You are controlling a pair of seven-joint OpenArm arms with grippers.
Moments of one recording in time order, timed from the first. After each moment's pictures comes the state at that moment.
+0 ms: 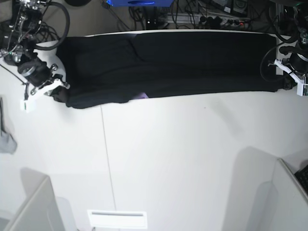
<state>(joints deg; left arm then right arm) 29.7 -24.5 -40.9 109.6 -29.9 -23.7 48.5 -18.8 18.0 21.6 111.0 51.0 3.1 -58.1</state>
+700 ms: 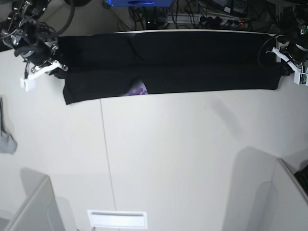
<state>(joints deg) 35.4 -24.3 -40.9 109.7 -30.0 -23.7 48.4 -24.5 9.5 31.7 113.6 50.8 3.6 -69.1</state>
